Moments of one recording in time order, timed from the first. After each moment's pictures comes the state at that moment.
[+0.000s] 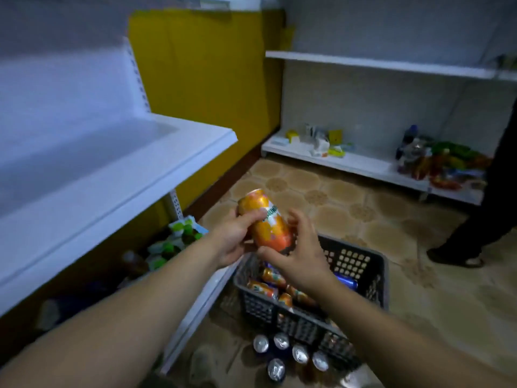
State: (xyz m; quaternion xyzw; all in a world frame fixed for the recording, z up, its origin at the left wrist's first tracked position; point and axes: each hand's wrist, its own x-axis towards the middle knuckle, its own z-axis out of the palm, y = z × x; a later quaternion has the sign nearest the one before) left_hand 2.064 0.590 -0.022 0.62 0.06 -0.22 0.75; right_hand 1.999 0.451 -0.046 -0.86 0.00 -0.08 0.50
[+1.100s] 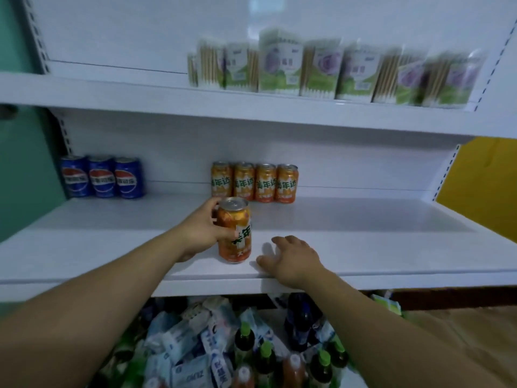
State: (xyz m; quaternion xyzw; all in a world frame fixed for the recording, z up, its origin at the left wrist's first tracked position) left_hand 1.780 0.999 0.103 0.75 0.29 0.22 0.56; right_hand 1.929 0.863 0.055 -0.87 -0.47 0.09 0.12
